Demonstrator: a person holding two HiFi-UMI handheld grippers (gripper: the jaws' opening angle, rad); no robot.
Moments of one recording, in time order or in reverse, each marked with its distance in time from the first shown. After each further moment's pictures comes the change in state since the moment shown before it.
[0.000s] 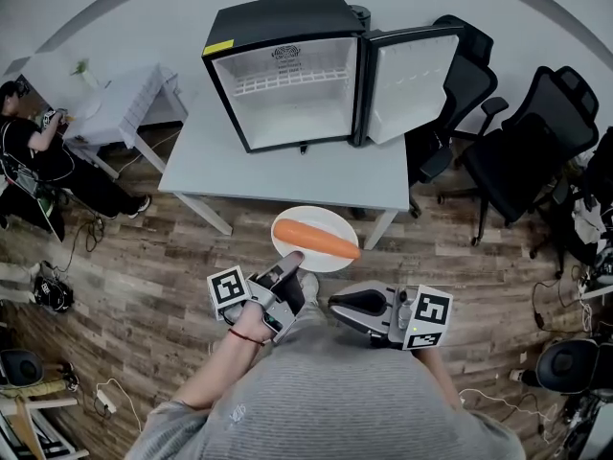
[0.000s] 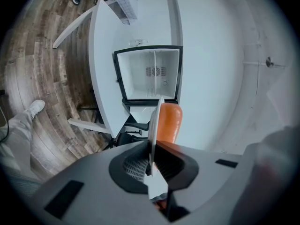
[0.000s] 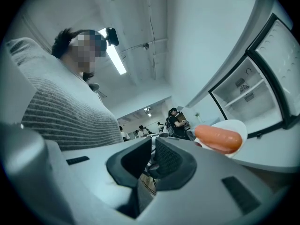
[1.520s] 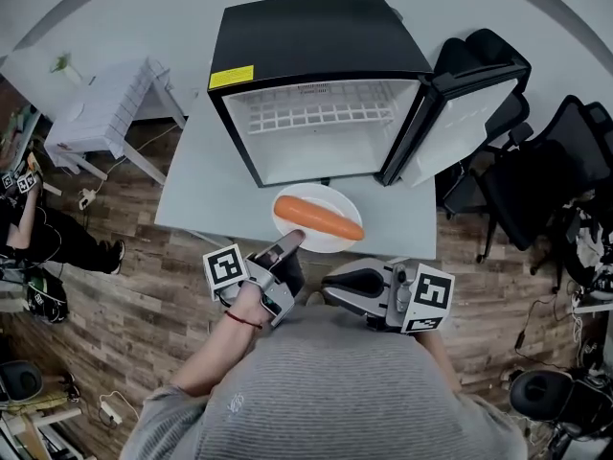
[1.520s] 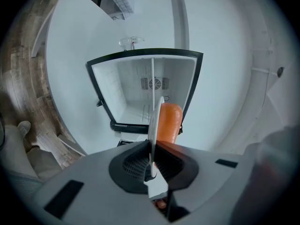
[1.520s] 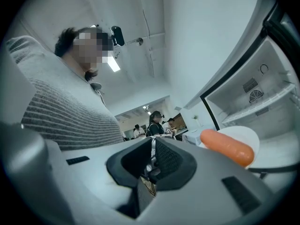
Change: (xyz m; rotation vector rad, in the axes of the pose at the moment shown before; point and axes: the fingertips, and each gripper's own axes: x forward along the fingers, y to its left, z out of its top) left arm 0.103 -0.033 0.223 -0.007 0.031 -0.019; right arm 0.133 -0.203 0.087 -0.052 0.036 0.022
